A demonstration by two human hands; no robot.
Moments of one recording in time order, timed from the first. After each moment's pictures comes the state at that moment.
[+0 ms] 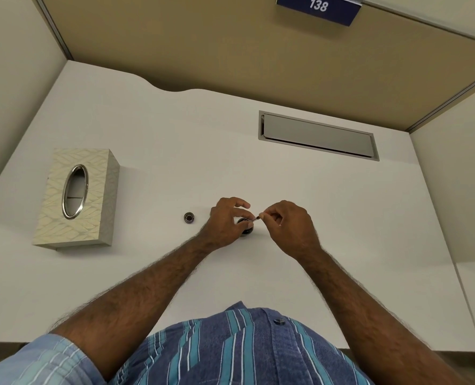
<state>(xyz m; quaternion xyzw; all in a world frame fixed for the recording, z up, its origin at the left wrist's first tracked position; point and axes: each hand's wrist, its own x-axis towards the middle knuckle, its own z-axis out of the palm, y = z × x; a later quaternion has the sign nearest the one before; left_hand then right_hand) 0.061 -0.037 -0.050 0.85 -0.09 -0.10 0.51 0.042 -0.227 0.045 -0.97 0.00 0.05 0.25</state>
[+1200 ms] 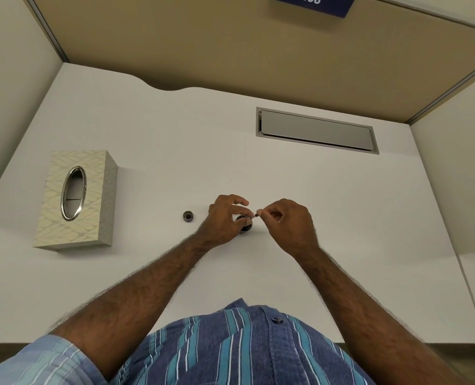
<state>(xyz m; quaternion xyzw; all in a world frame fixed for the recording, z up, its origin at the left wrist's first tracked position) 0.062 -0.036 -0.055 0.86 -0.09 -0.10 0.50 0.036 -0.226 0.041 -0.96 0.04 0.02 0.28</state>
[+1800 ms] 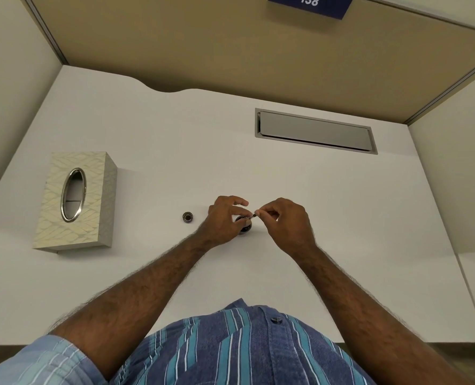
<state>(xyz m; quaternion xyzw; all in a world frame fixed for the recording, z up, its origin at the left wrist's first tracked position) 0.061 -0.034 -0.043 0.84 -0.09 -0.13 0.52 0.037 -0.223 0.044 -0.95 0.02 0.04 0.30</state>
